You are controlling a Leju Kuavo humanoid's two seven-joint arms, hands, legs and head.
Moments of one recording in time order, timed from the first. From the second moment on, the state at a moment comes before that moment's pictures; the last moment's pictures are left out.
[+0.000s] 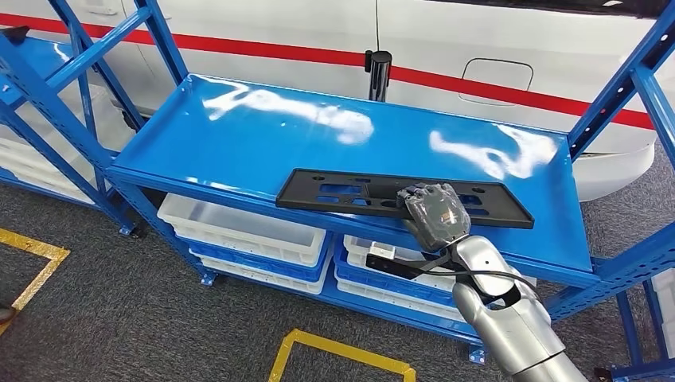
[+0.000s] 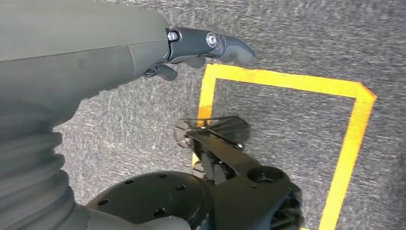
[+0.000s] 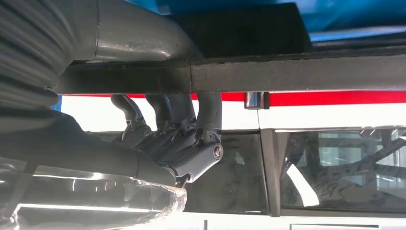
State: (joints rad) left arm -0.11 0.05 -1.16 -0.13 1.32 0.20 -0.49; right arm -0.46 -0.20 0.64 -1.33 1.12 -0.28 -0.25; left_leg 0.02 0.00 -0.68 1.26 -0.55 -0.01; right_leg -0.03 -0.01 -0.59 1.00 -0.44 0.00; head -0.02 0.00
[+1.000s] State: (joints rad) left arm -0.11 0.05 -1.17 -0.13 1.31 0.19 -0.49; right arm -0.44 -0.21 0.63 -1.36 1.13 -0.27 -0.24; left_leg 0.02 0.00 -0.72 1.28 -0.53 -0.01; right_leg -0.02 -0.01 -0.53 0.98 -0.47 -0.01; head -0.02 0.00
